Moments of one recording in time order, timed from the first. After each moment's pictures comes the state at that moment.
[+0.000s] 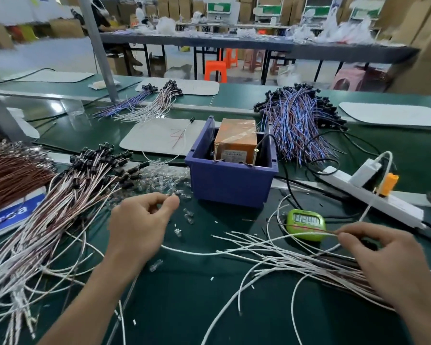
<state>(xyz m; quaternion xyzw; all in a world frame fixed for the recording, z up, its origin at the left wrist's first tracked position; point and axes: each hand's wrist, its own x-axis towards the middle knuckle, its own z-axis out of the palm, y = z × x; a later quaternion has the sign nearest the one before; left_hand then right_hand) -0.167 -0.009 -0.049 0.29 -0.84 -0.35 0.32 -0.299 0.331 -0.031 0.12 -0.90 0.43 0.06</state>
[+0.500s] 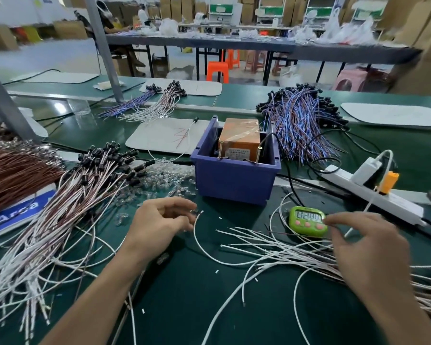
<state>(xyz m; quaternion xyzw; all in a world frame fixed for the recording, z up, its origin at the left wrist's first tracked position) -0.167 -0.011 -0.062 0.21 -0.76 -0.60 0.17 -0.279 0.301 -0.037 0.15 -0.91 0.34 0.20</state>
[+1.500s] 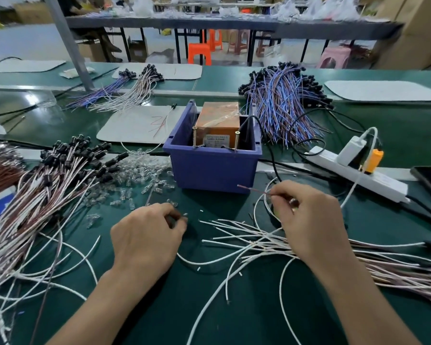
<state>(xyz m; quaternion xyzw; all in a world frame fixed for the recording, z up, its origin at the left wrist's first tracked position) -0.183 0.032 -0.072 0.32 -0.92 -0.05 0.21 -0.298 0.258 -0.046 0.26 -0.88 0.36 0.16</state>
